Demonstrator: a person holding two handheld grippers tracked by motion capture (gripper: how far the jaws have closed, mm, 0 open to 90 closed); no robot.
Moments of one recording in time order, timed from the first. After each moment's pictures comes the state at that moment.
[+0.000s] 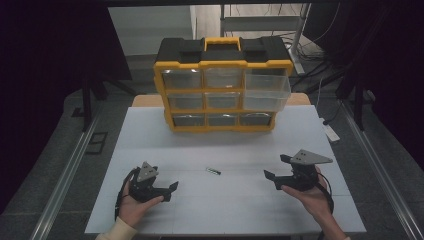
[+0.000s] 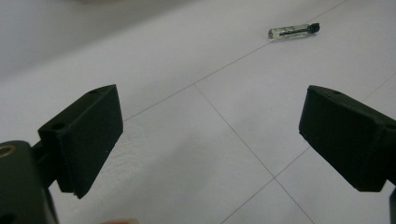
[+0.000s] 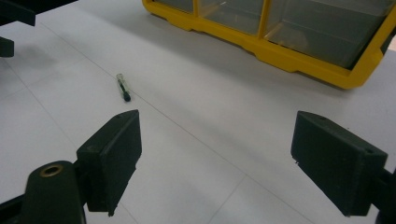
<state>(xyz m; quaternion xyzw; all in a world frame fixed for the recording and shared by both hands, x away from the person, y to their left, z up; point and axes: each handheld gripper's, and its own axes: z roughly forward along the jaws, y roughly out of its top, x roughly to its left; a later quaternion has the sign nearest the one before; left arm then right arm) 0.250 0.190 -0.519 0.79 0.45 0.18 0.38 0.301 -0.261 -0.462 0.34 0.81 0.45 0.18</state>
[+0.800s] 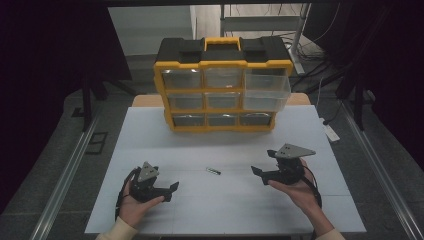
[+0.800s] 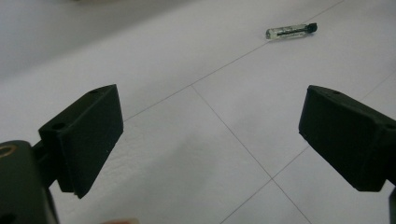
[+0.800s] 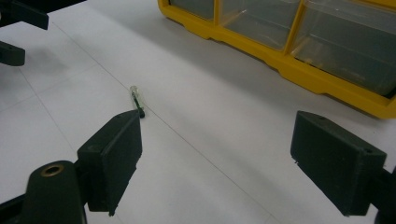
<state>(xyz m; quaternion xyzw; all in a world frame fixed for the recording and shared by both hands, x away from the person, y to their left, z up) 0.250 0.189 -0.518 0.79 0.44 0.18 0.38 0.314 -0.228 -0.457 0.31 0.82 0.45 0.17</state>
